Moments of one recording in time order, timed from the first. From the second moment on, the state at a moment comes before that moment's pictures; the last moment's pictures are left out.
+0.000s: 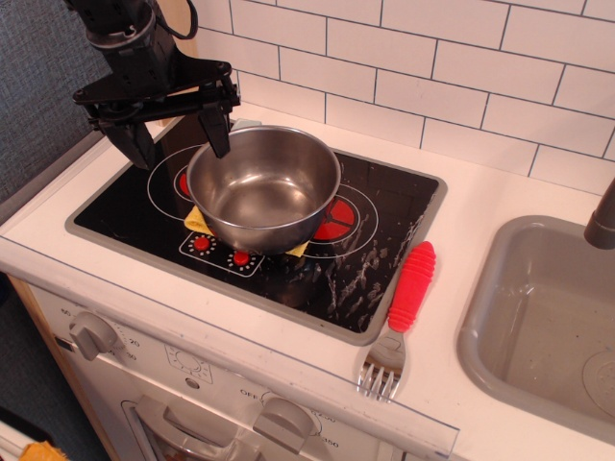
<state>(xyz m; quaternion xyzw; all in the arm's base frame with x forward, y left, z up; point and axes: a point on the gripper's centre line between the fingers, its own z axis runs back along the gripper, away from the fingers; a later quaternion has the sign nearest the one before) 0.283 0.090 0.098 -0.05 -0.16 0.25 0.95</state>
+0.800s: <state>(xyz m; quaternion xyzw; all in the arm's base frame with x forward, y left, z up) 0.297 0.119 0.107 0.01 -0.13 0.26 0.96</state>
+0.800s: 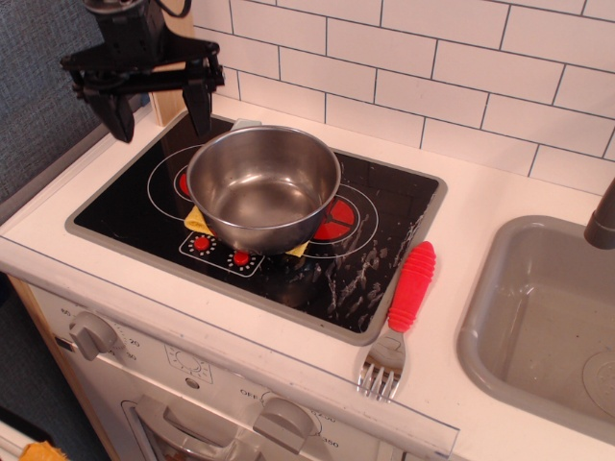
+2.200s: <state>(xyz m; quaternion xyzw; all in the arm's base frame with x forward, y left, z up) 0.406 0.137 0.061 -0.02 -0.16 0.22 0.96</state>
